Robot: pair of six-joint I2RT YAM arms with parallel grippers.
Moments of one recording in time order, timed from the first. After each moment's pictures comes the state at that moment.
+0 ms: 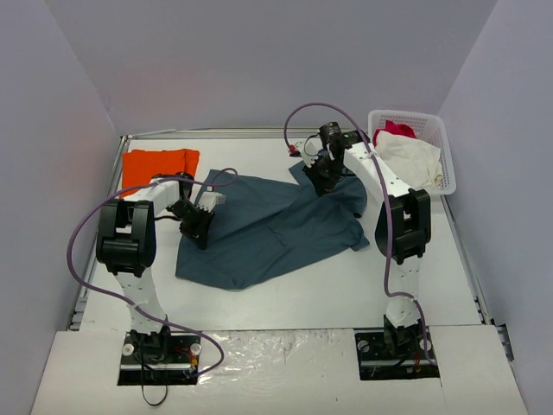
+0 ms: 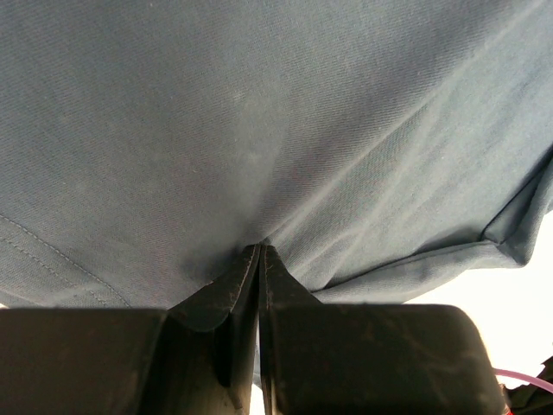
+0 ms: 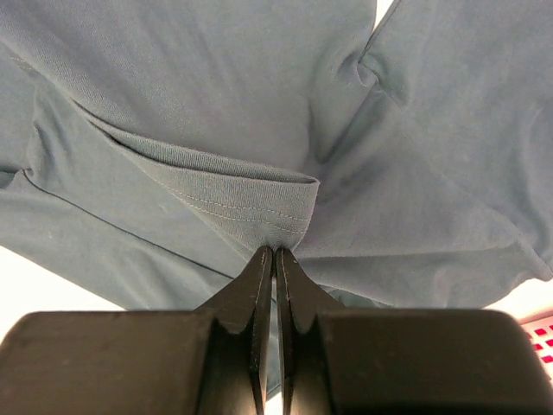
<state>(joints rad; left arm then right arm) -0.10 1.93 1.30 -0.95 0.45 0.48 0.34 2.11 1.91 -1.03 -0.27 -0.59</state>
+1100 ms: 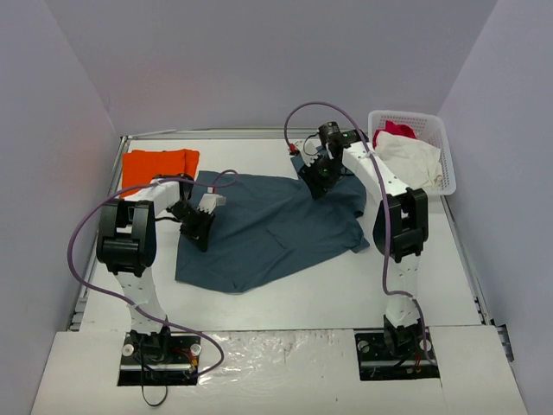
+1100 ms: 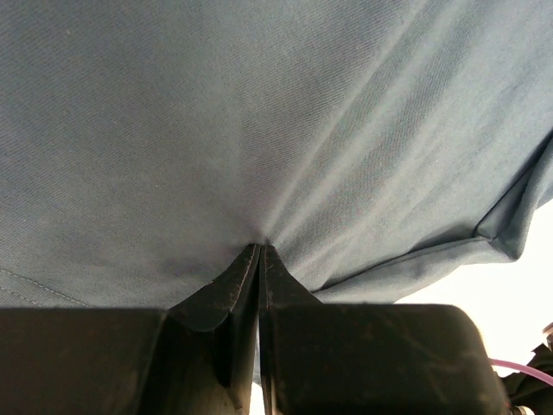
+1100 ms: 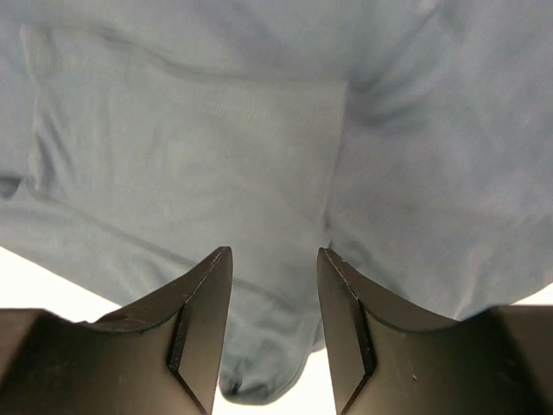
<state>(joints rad) -0.10 1.93 1.29 -0.97 0.47 0.49 0.33 2.12 1.90 -1.04 -0.28 -0.56</state>
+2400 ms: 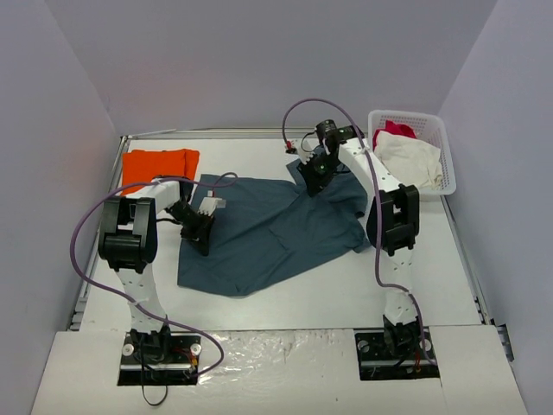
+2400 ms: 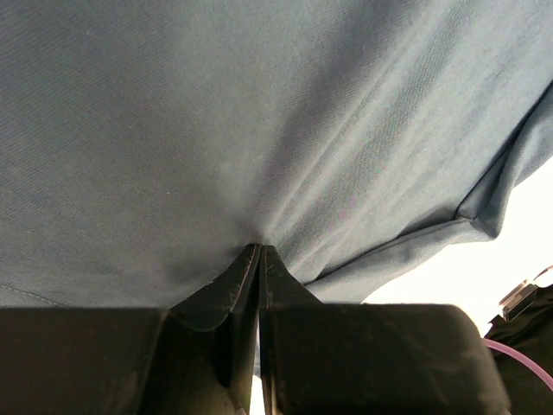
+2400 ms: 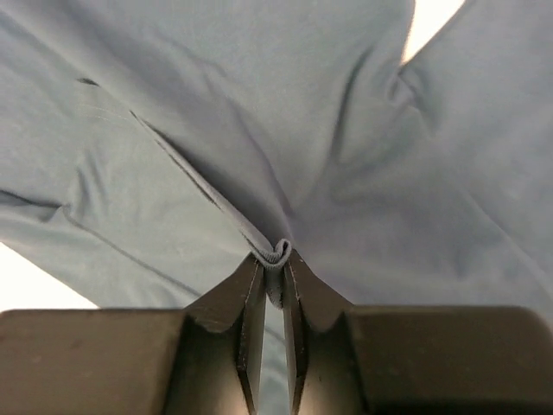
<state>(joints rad) -0.09 1.97 1.30 -1.03 0.53 0.49 0.33 2.28 2.09 -1.13 -0.42 -0.59</state>
